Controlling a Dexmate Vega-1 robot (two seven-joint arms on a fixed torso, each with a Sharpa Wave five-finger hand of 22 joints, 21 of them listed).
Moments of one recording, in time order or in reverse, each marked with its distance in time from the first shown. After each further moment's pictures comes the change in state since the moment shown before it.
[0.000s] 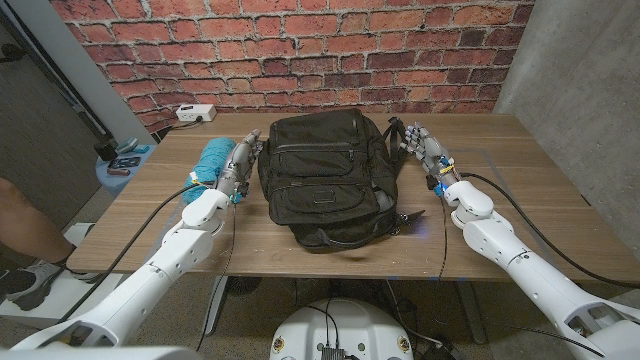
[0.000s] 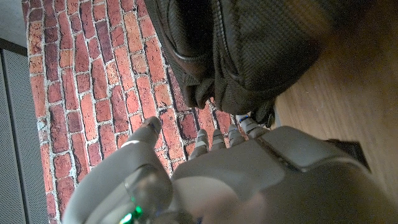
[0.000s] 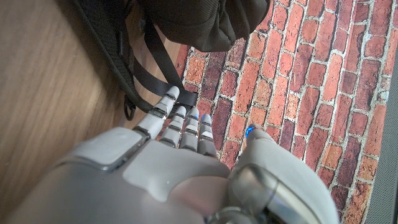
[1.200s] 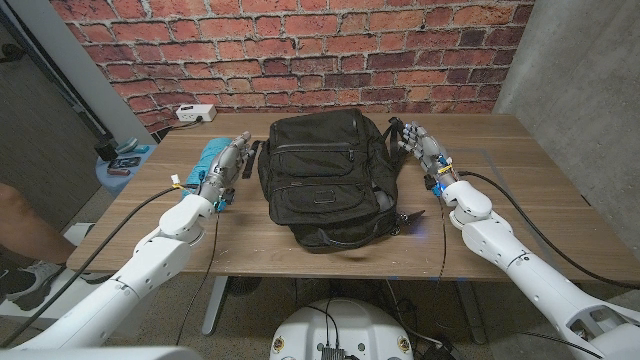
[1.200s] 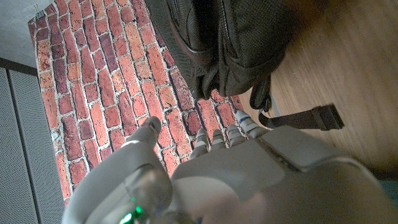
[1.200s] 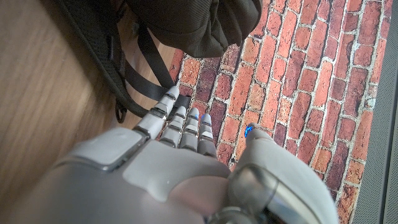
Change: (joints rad) left arm 0.159 0.134 -0.079 -0.195 0.013 0.035 0.051; left_hand 0.000 0.000 0.000 -0.017 0.004 0.000 0.000 0.000 0.000 0.000 0.000 0.000 0.000 0.000 0.000 0.000 0.000 0.004 0.004 -0.012 0.000; right arm -0.011 -0.008 -0.004 -0.028 -0.025 0.016 -0.016; right_hand 0.000 0.000 0.009 -0.009 0.000 0.000 0.000 0.000 0.000 0.000 0.000 0.000 0.000 0.000 0.000 0.000 -0.005 0.000 0.000 0.000 0.000
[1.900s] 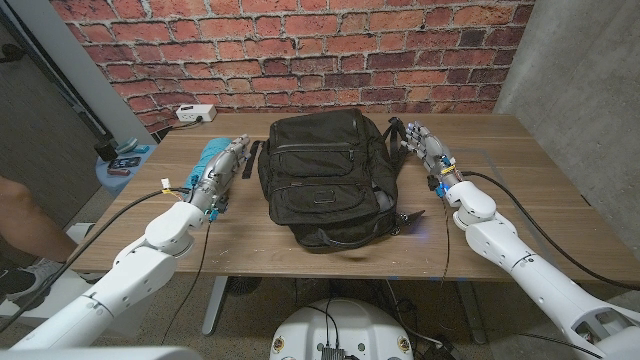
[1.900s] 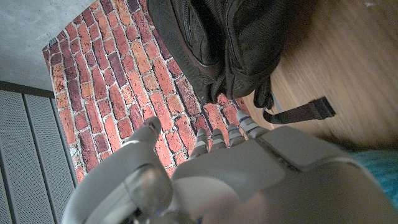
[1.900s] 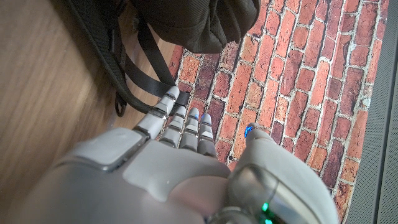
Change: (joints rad) left arm 0.132 0.077 -0.063 -0.139 0.057 0.001 0.043; left_hand 0.000 0.000 0.000 -0.008 0.000 0.000 0.000 0.004 0.000 0.000 0.000 0.000 0.000 0.000 0.000 0.000 0.000 0.000 0.000 -0.015 0.000; right arm -0.016 -0.012 0.010 -0.008 0.000 0.016 0.005; right_hand 0.000 0.000 0.004 -0.004 0.000 0.000 0.000 0.000 0.000 0.000 0.000 0.000 0.000 0.000 0.000 0.000 0.000 0.000 0.000 0.004 0.000
